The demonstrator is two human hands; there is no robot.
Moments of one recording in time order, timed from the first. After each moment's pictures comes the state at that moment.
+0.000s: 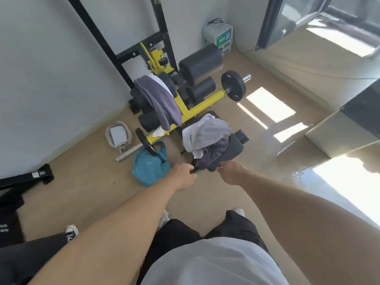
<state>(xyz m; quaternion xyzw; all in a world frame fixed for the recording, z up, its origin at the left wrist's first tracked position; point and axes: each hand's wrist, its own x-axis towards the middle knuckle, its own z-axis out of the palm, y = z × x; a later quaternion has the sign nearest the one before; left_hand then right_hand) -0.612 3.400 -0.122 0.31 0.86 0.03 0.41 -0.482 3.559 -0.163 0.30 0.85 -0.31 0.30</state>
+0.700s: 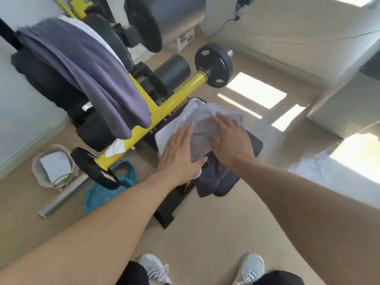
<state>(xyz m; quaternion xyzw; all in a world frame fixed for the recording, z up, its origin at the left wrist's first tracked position) -0.754 3.515 -0.416 0.51 0.81 0.19 0.21 -0.621 3.632 -0.404 0.41 0.89 -0.20 -0.08</state>
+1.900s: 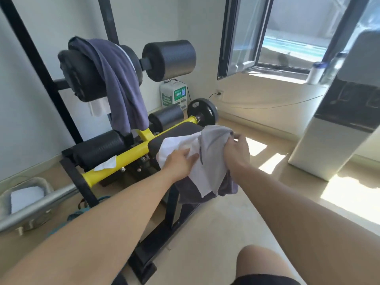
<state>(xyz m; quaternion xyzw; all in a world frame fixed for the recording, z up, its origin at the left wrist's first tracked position) -0.713 3.491 -0.484 0.45 0.79 0.34 0.24 -0.563 3.553 -0.433 0.53 0.57 -0.49 -0.39</state>
